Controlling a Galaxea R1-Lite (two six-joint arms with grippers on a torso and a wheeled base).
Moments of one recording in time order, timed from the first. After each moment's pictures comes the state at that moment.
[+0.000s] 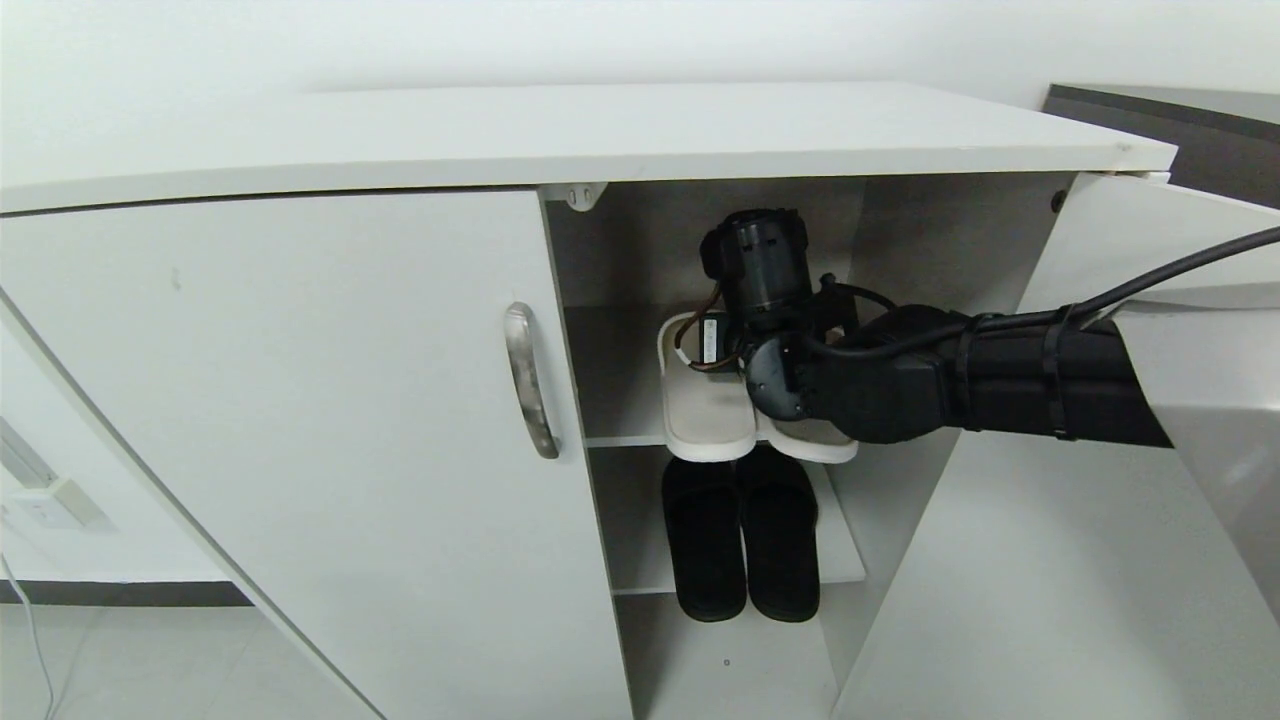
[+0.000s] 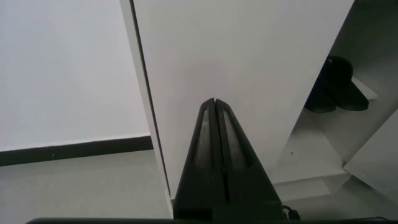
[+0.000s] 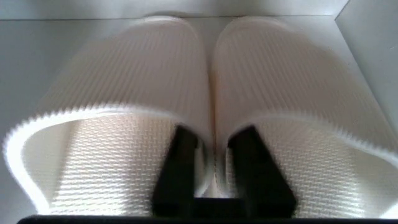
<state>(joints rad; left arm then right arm) 0.00 0.00 0.00 0.00 -0.05 0.01 0.77 2.19 -1.87 -0.03 -0.73 0.23</state>
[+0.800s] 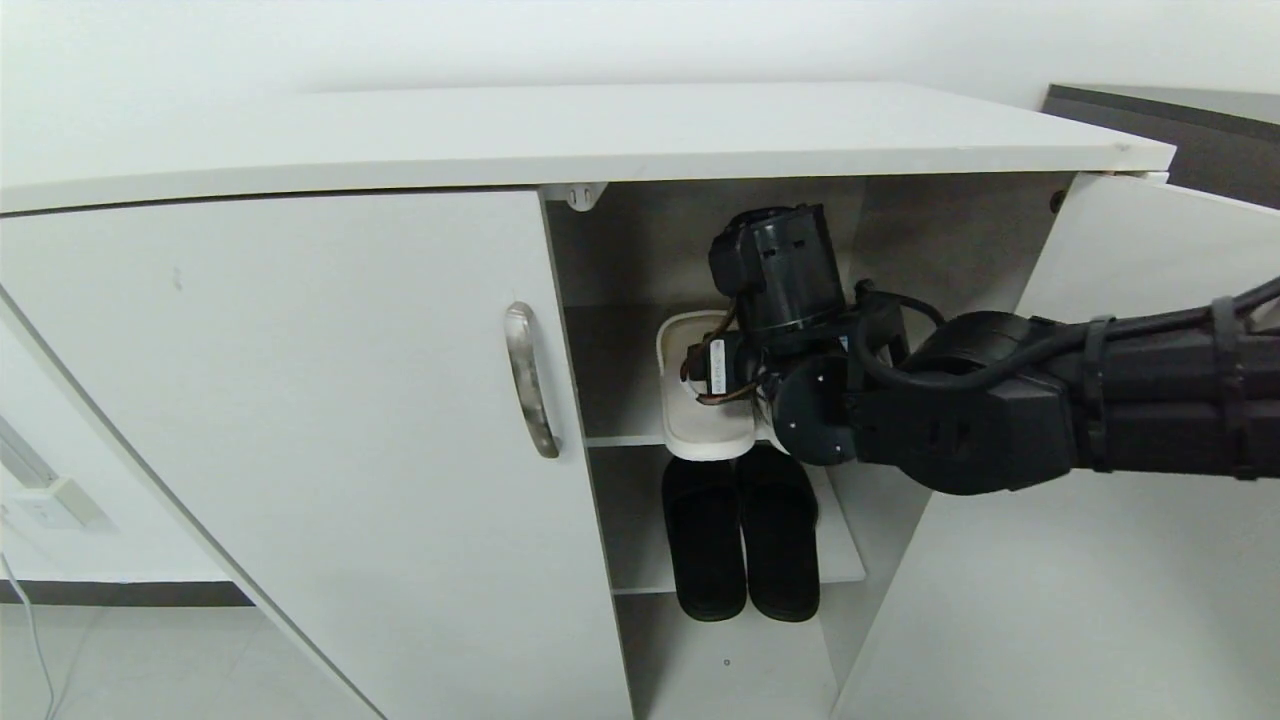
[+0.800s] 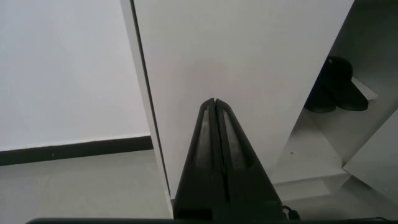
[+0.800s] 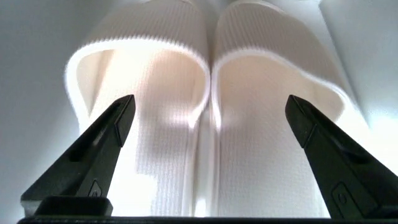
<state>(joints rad) 0.00 0.00 0.00 0.00 -0.05 0.01 0.86 2.01 -1.62 -0.04 -0.78 0.24</state>
